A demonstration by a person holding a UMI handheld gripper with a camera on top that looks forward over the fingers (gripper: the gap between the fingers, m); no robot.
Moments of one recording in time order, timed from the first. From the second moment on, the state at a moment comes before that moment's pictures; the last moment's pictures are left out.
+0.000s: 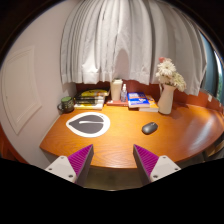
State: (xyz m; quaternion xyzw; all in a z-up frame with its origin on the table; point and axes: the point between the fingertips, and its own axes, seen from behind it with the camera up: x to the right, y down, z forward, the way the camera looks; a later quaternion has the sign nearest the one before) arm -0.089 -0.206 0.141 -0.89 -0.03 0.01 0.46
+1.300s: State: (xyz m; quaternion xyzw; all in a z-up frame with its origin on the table) arm 0.093 0.060 -0.020 -0.94 0.02 0.01 0.33
